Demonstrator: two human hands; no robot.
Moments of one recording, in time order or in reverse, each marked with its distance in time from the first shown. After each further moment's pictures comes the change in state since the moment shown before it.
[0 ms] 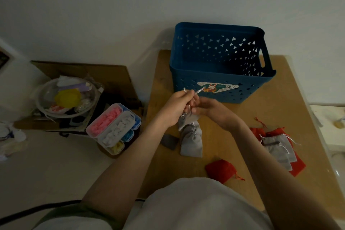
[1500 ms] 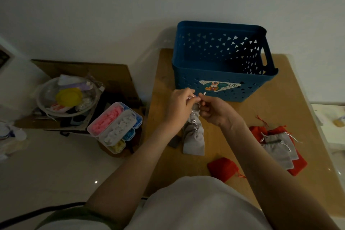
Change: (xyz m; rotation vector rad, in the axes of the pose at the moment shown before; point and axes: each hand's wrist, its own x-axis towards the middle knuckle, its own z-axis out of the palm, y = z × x) left_hand -0.025 -0.006 0.001 0.761 0.332 0.563; right_hand 0.015 -0.003 0.014 0.809 0.270 0.360
